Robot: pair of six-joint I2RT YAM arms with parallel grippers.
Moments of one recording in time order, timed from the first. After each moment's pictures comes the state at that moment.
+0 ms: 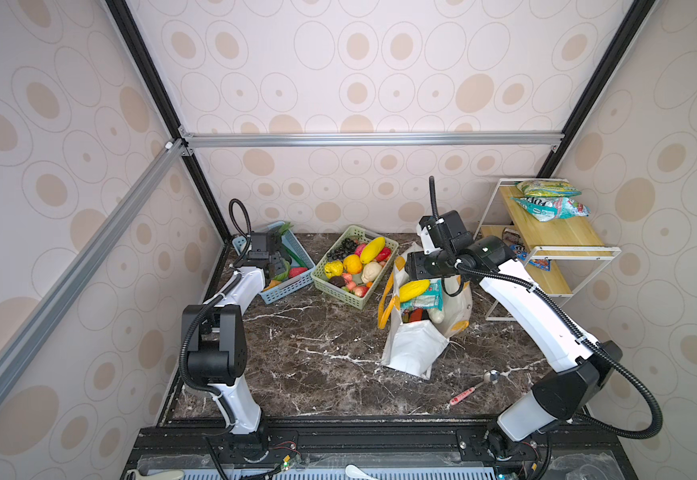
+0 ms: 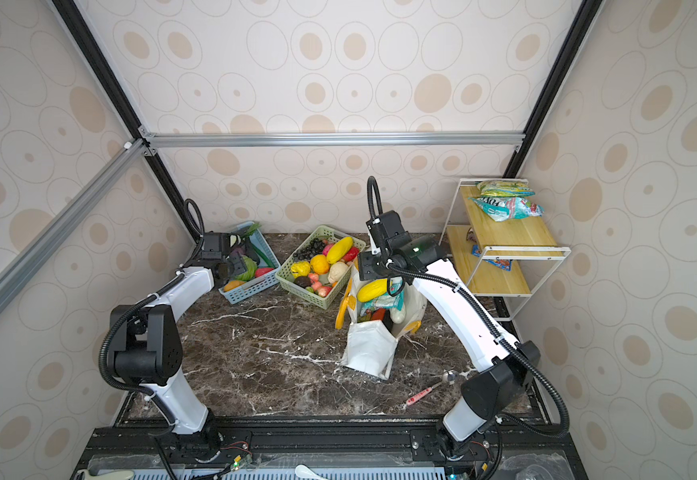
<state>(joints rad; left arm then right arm) 0.00 1.80 1.32 -0.34 -0.26 -0.43 0.54 1.59 1.77 -1.05 0.08 0.32</state>
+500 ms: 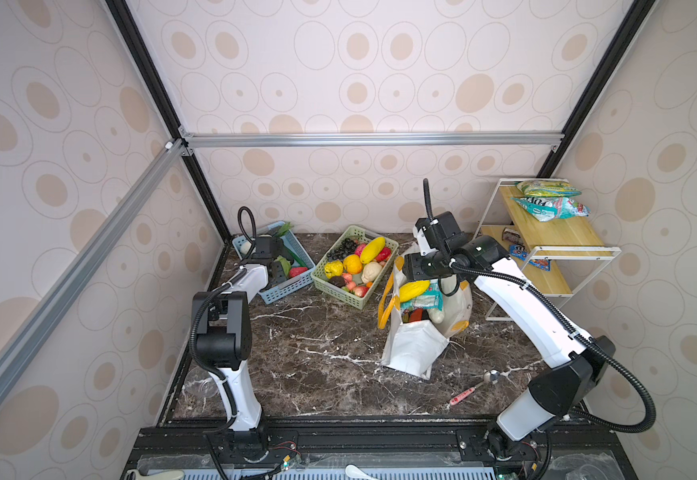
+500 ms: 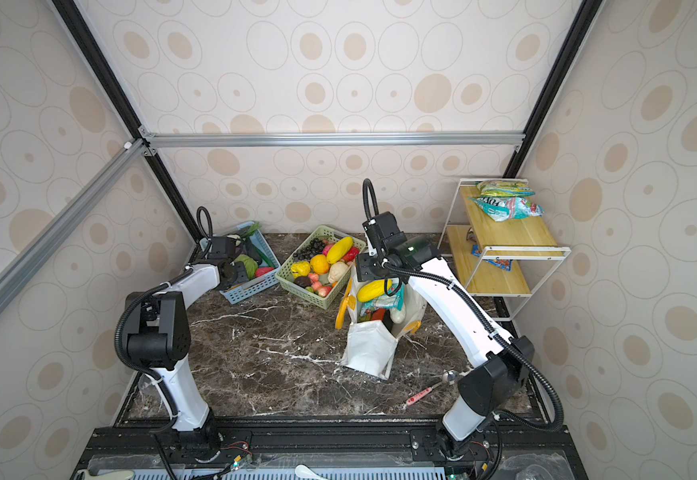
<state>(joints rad) 0.01 1.93 1.40 -0.43 -0.26 -0.34 0.55 1.62 1.77 -1.05 0.08 0.32</state>
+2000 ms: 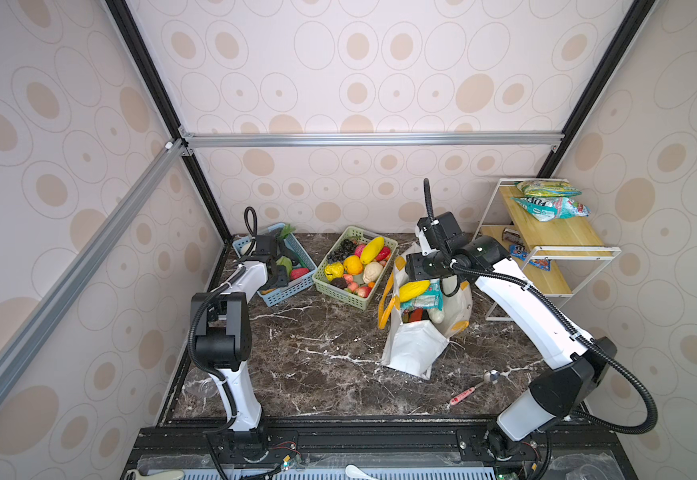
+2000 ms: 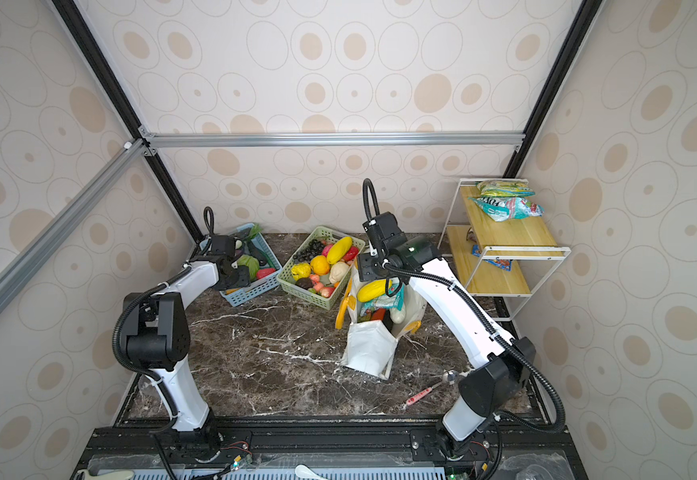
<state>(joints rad) 0.01 1.89 1.41 -0.57 -0.18 -0.18 0.54 1.61 1.76 -1.06 0.14 0.31</state>
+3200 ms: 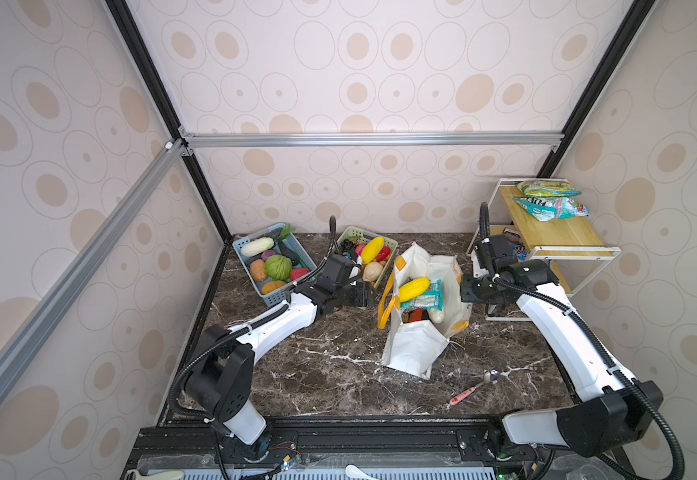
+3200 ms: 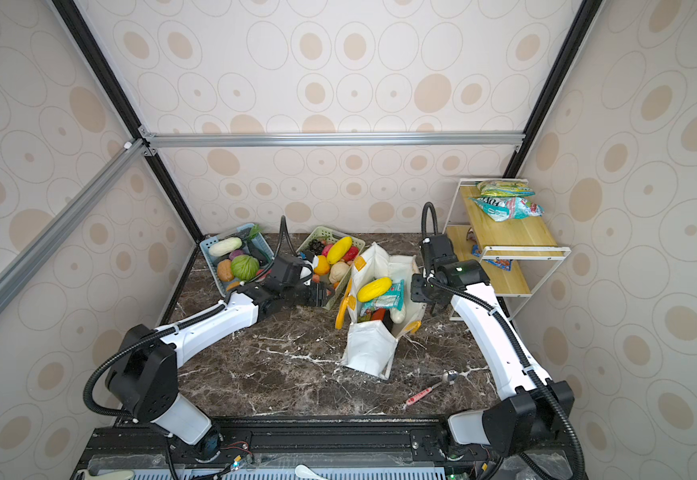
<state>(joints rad) -0.61 1.63 1.16 -0.25 0.17 -0.45 0.24 1.36 1.41 -1.11 0.13 0.32</state>
